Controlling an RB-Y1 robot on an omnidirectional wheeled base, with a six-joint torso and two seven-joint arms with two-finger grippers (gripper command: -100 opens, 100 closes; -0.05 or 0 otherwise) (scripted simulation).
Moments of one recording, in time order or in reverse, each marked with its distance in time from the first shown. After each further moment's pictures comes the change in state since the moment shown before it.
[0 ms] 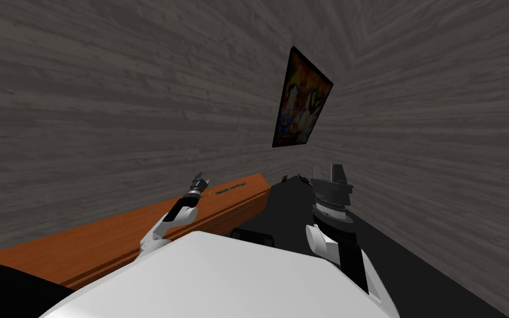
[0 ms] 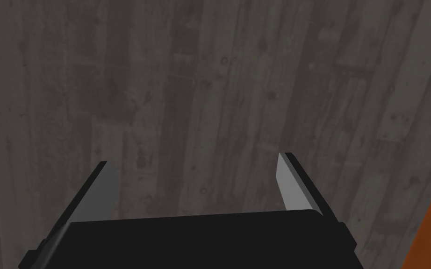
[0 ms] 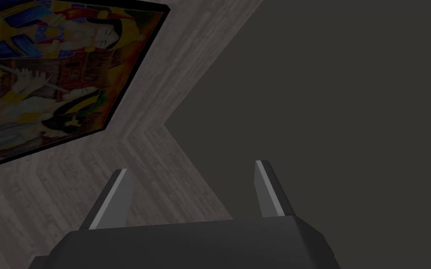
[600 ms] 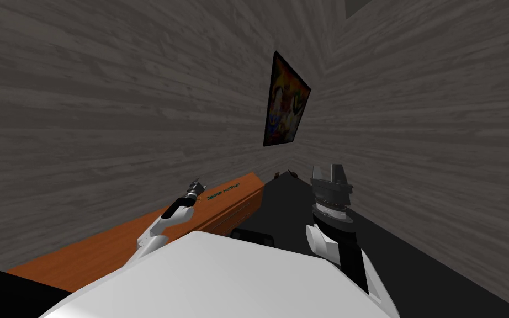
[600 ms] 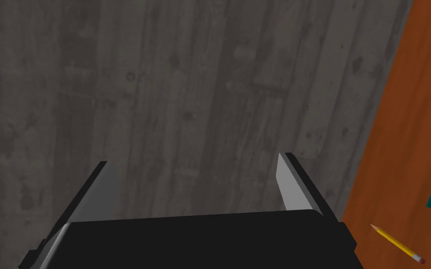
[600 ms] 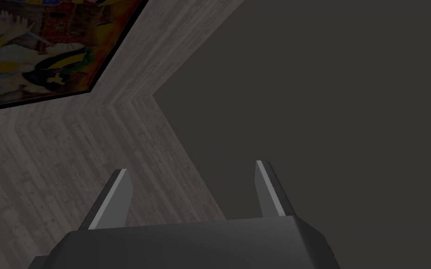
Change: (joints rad) left arm -0.050 0.061 0.044 0.169 0.085 0.135 0.070; right arm 0.000 0.000 0.000 0.000 0.000 0.000 0.000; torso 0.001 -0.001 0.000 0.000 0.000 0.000
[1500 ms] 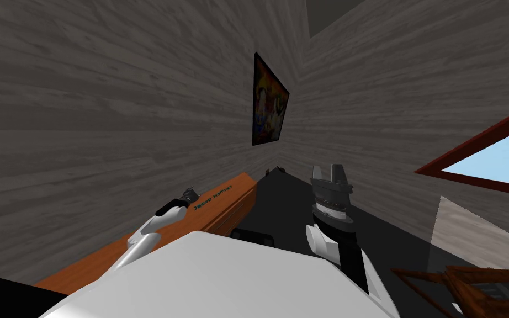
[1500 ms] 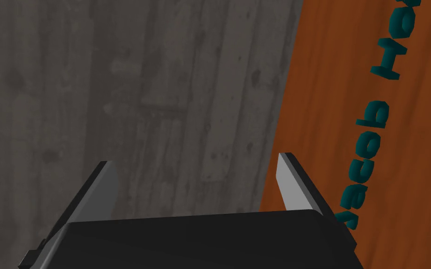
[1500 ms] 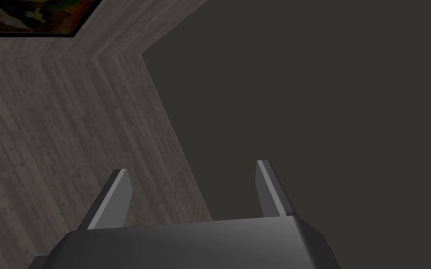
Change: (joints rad) left arm -0.049 0.091 0.052 0.203 0.114 0.237 0.096; right arm 0.000 0.000 0.000 0.000 0.000 0.000 0.000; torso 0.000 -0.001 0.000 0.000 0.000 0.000
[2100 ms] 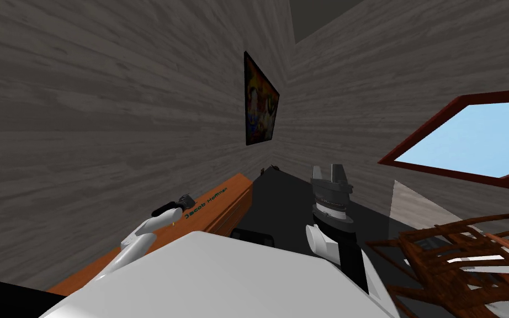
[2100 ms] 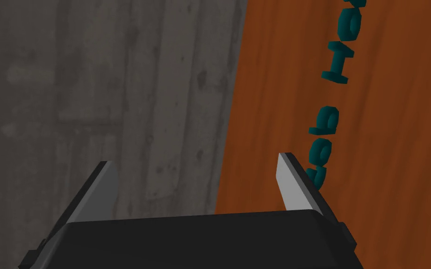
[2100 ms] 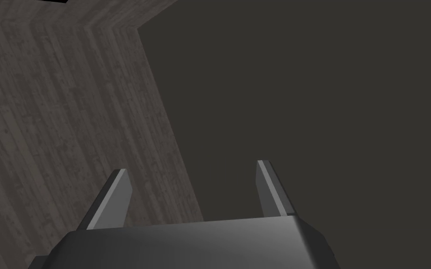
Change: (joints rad) left arm -0.024 0.045 0.017 0.132 0.060 0.122 0.052; right arm 0.000 0.000 0.000 0.000 0.000 0.000 0.000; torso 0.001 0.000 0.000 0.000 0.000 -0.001
